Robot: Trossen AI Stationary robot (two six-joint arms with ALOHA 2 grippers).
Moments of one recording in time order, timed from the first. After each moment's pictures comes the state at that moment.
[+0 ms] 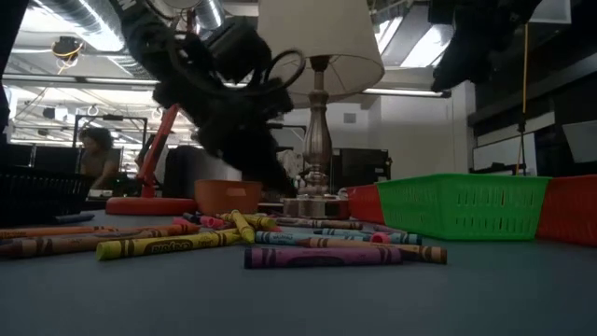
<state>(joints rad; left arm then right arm) 0.07 1.76 0.82 0.21 0.10 0.05 0.10 1.06 0.90 -0.65 0.10 0.44</state>
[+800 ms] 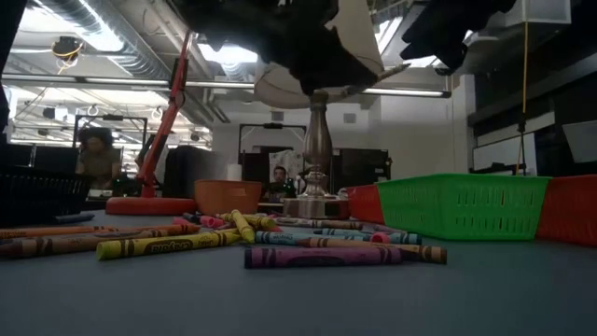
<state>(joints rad) 0.04 1.75 1.15 0.23 0.04 0.06 0.10 1.07 0.90 -0.42 0.10 0.38</state>
